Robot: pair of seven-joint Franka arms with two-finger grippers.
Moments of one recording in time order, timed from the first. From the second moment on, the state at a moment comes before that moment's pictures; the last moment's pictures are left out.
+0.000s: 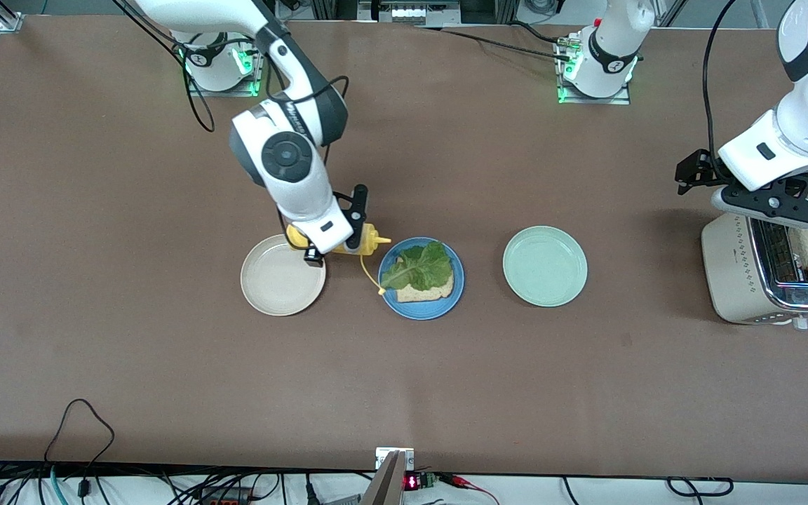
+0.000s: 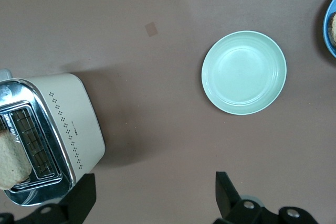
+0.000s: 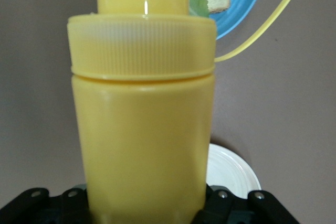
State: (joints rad) left arm -0.11 0.02 0.03 -1.73 0.07 1.69 0.19; right arm 0.58 0.52 0.03 -1.65 -0.11 2.14 -0.82
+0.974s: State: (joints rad) left arm -0.11 0.02 0.04 -1.73 0.07 1.69 0.19; right arm 0.57 0.44 -0.08 -1.60 -0.13 2.03 -0.82
